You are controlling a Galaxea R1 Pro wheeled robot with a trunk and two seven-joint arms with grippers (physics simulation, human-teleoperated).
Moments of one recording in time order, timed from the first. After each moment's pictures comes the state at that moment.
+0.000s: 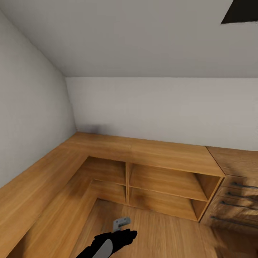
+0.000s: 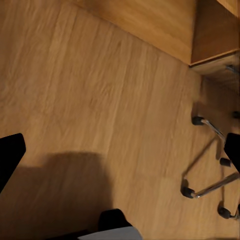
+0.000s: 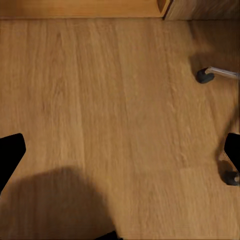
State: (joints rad) left arm -0.34 -0.05 -0.66 -0.91 0.97 0.38 0.30; right arm 0.03 -0.07 0.19 -0.75 -0.37 -0.10 -0.36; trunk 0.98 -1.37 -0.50
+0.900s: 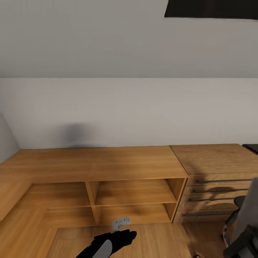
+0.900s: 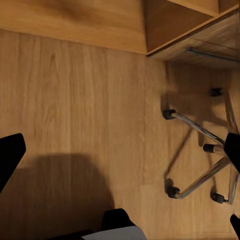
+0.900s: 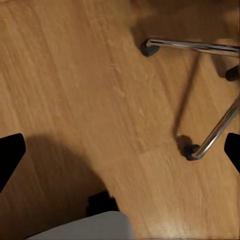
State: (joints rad) left arm -0.34 -0.05 -0.67 -0.91 0.96 0.38 0.30; right arm 0.03 -0.08 0.18 -0.75 -0.38 0.06 -0.35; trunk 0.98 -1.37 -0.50
